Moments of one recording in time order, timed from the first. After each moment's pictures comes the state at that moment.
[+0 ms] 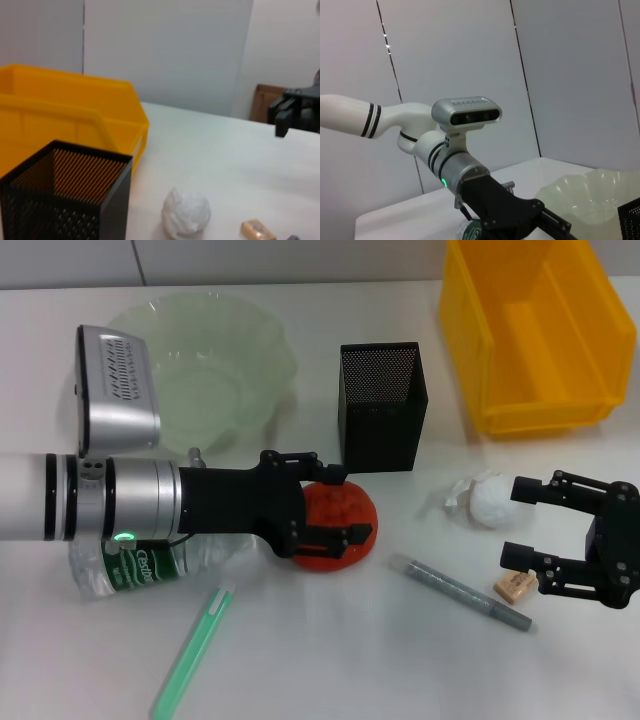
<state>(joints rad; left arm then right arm) -0.54 -2.08 1.28 0.60 1.67 1.33 -1.25 0.29 2.08 -0.63 -0.68 -1.90 -1.87 1.14</state>
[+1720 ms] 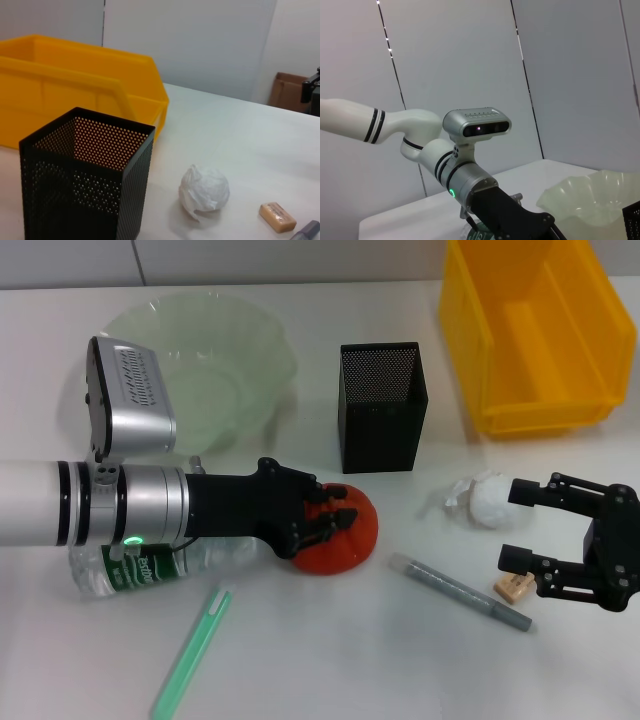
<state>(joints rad) -0.55 -2.08 1.33 0.55 1.64 1.23 -1.27 0.29 2.08 -0.62 -0.67 -1.90 -1.88 1.14</state>
